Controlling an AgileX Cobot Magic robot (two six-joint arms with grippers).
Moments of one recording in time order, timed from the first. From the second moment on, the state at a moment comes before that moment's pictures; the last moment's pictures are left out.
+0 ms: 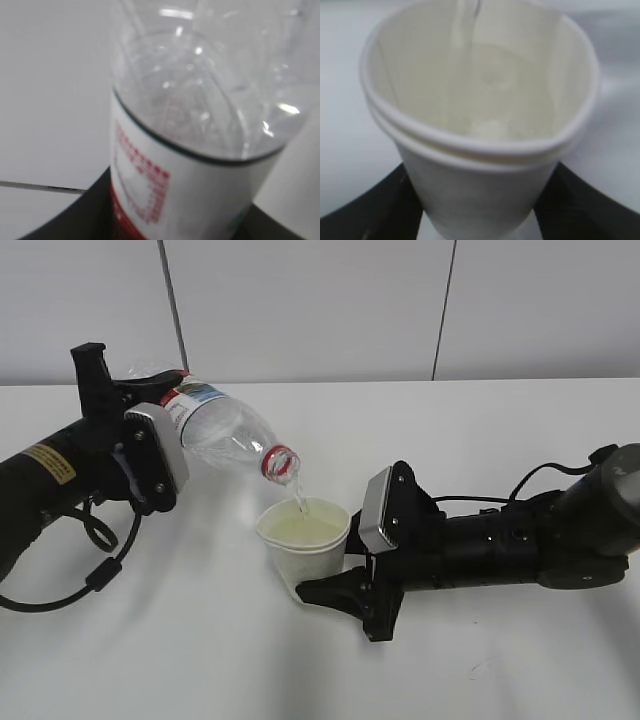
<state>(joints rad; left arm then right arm) -0.29 1.87 -0.64 0.24 -1.10 1.30 0.29 2.11 -0.87 -1.12 -0.93 0.29</state>
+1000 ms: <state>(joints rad) -0.36 1.94 -0.64 0.26 -1.11 -0.02 0.29 2.11 -0.87 -0.40 -1.03 0.06</state>
